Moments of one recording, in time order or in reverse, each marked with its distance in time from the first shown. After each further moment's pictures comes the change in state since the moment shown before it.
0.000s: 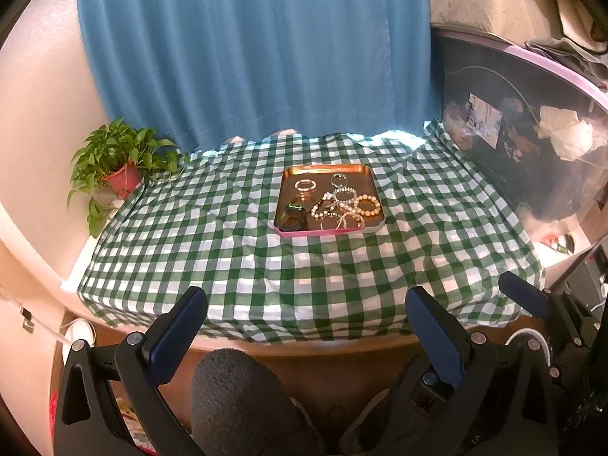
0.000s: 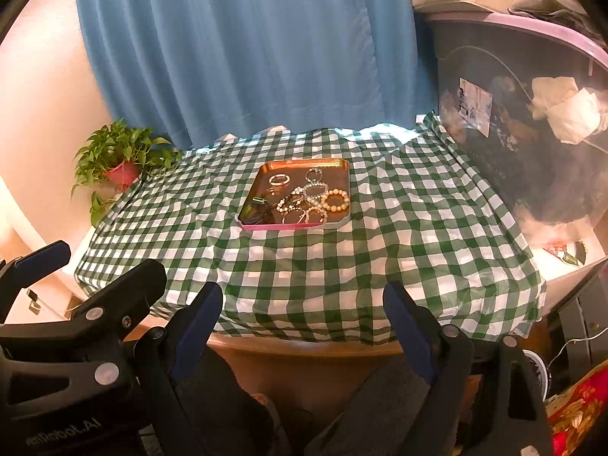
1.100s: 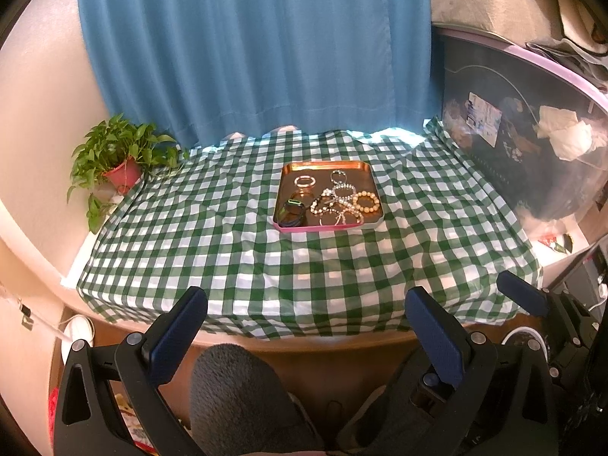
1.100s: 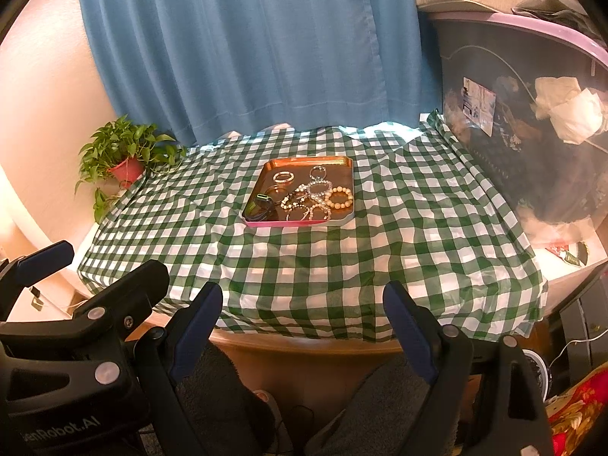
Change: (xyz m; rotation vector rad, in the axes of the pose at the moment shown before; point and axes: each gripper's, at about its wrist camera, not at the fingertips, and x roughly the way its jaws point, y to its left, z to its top) left arm -0.002 0.001 -0.005 -0.005 0.013 -0.004; right arm -0.001 0.003 -0.002 0.007 0.007 0.010
